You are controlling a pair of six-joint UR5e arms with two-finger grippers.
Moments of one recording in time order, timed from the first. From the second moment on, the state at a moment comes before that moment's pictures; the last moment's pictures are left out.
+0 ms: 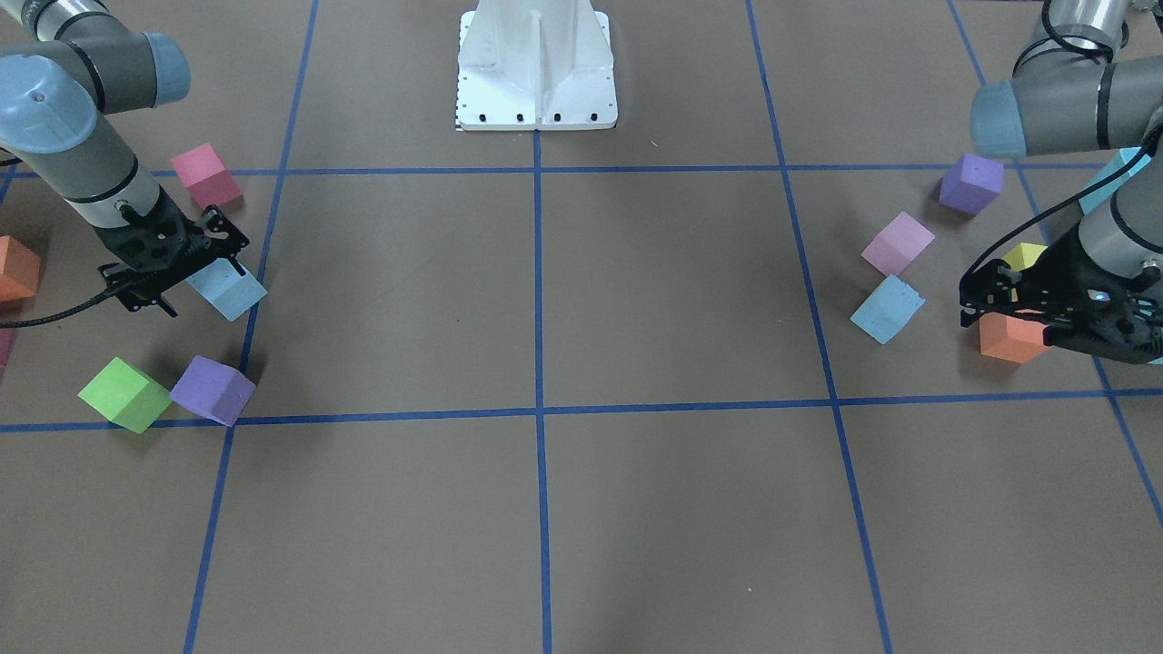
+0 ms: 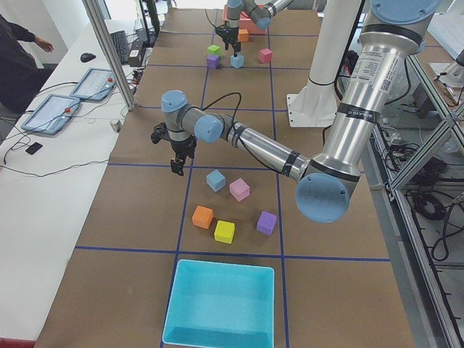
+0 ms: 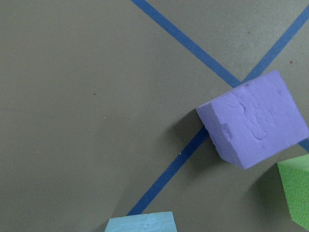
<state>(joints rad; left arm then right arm) -1.16 -1.87 -1.70 -1.55 -2.23 -0.26 0.80 -1.51 1.86 -1.24 2.04 0.31</state>
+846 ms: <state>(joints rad) -1.16 -1.87 -1.69 -1.55 -2.24 -0.26 0.75 -1.56 1.86 -1.15 2.03 0.37</state>
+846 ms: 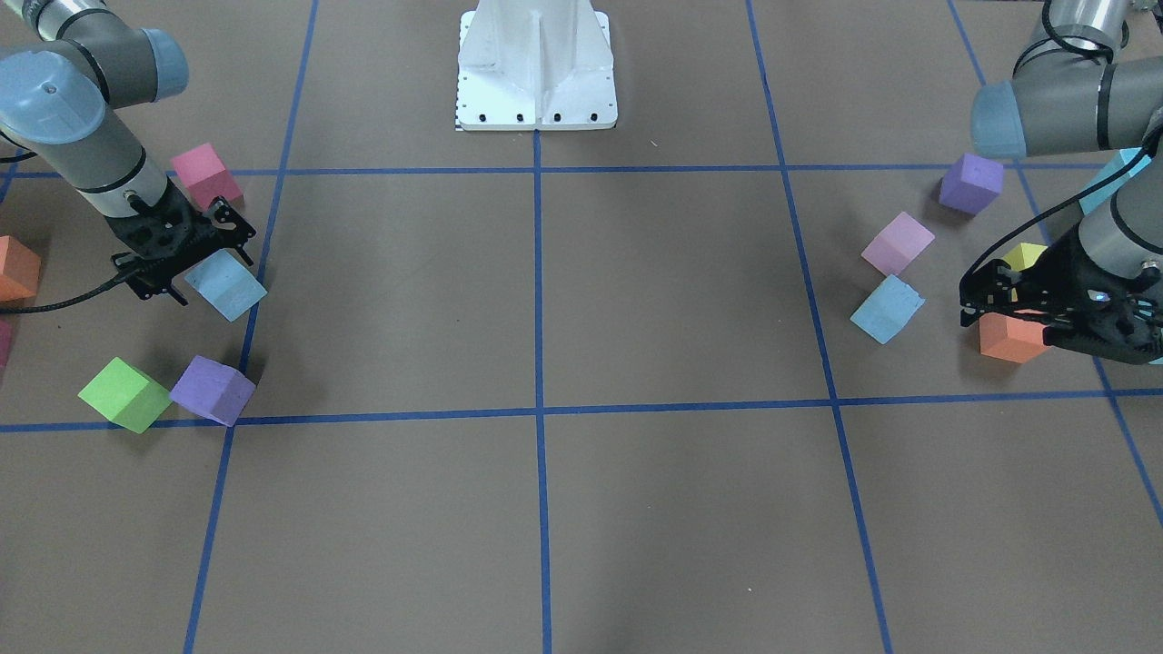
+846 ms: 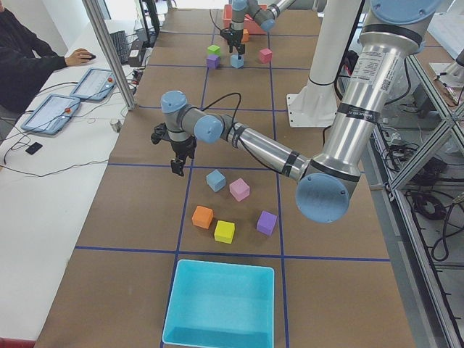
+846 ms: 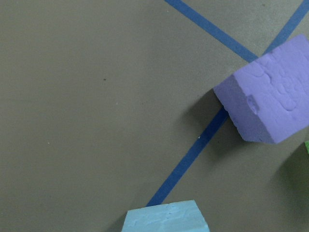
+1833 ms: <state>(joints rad) -1.15 -1.87 -1.69 -1.55 -2.23 -0.26 0.72 -1.56 1.85 -1.15 2.01 0.40</state>
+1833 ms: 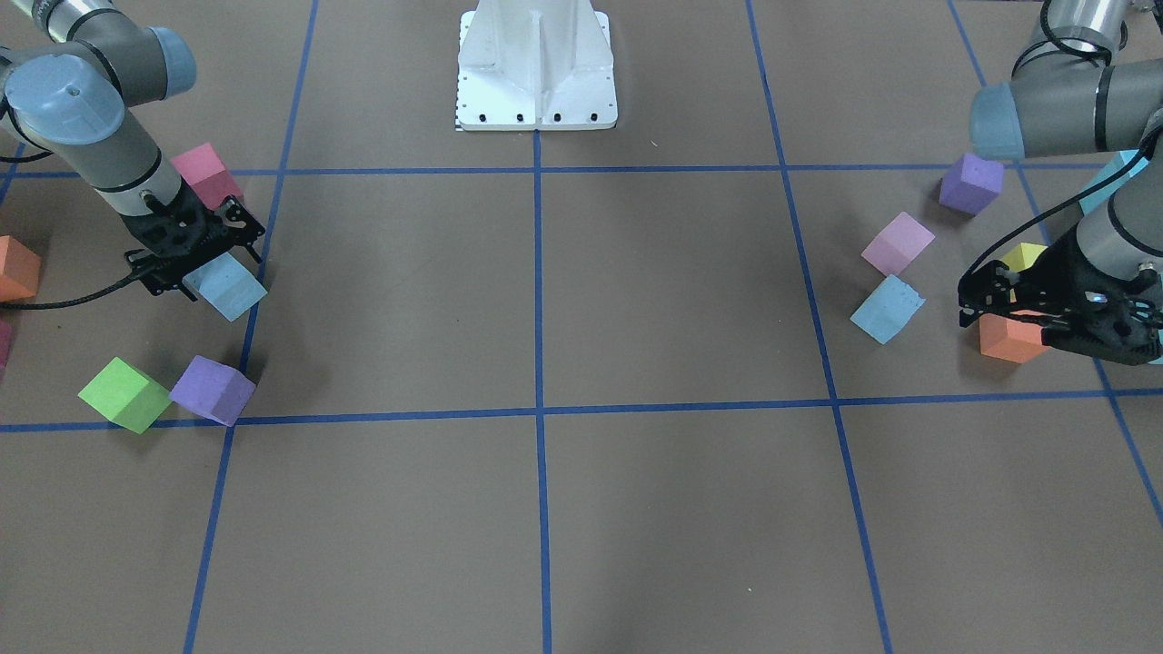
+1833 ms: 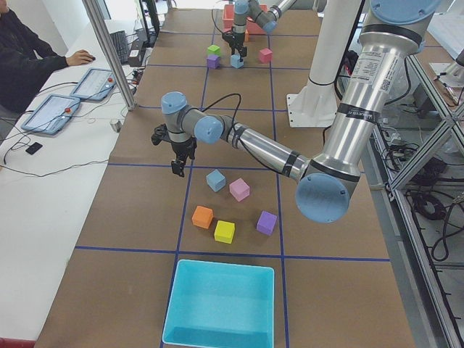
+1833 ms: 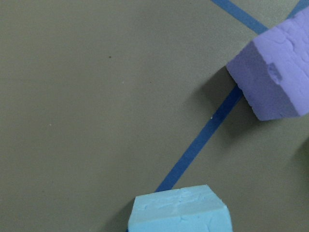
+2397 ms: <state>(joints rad) -1.14 -1.87 -1.68 -1.55 -2.23 -0.28 0.70 -1.56 1.84 -1.15 1.99 0.40</state>
